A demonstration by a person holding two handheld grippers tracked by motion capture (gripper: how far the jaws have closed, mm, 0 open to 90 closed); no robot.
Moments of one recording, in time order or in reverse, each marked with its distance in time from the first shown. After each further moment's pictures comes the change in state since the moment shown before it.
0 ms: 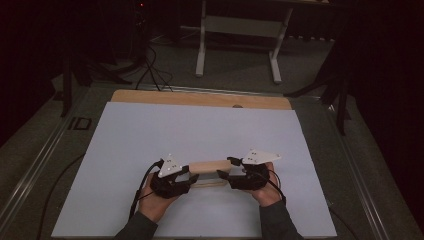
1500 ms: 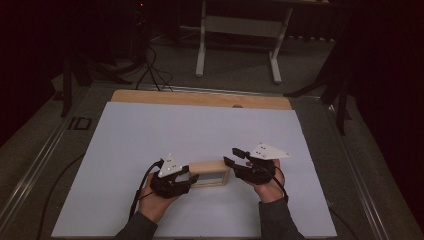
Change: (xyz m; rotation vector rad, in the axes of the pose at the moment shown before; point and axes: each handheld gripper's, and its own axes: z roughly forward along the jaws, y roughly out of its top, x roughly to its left) left arm 0.000 0.001 -0.001 0.002 -0.002 -0.004; right arm -0.003 0.015 -0.015 -0.106 -0.125 0.034
